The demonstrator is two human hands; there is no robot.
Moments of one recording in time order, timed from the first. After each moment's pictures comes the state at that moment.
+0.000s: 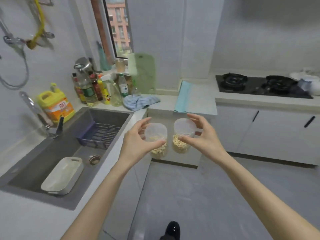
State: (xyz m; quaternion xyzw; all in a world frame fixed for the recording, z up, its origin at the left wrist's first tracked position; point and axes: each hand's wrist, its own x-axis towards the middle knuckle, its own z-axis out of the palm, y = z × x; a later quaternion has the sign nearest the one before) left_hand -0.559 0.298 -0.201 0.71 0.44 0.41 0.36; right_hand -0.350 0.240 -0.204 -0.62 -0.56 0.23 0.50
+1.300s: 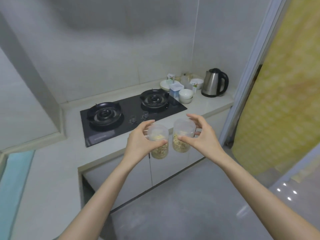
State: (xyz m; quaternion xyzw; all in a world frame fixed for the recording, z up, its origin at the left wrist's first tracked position) left_hand 0.233 0.515 -0.208 0.84 0.17 0.23 0.47; right_hand 0.333 0.334 -0.203 -0.78 -0.29 0.03 0.55
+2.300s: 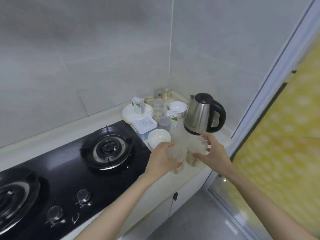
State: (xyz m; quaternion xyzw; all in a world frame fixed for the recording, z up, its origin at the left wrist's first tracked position) left_hand 0.792 0.560 -0.276 0.88 0.12 0.03 0.46; right_hand 0.867 0.378 -0.266 -0.87 -0.20 0.04 0.44
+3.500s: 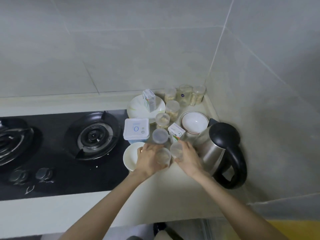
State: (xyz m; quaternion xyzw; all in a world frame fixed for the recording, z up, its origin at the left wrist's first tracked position) left_hand 1.002 0.547 -0.337 0.89 0.38 0.01 0.24; right_hand 1.140 0.456 -0.363 -0.85 -0.43 0.22 0.21
